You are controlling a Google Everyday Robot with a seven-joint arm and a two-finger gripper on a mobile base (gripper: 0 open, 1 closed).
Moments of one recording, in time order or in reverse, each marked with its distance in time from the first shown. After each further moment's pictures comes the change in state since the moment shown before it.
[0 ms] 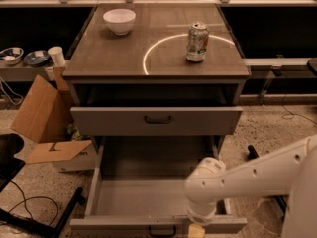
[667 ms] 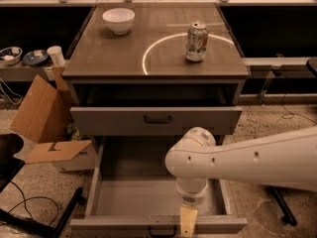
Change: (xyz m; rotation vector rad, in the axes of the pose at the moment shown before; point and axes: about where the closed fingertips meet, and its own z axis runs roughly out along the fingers) arm -0.026 0.000 -0.108 0.058 0.051 -0.092
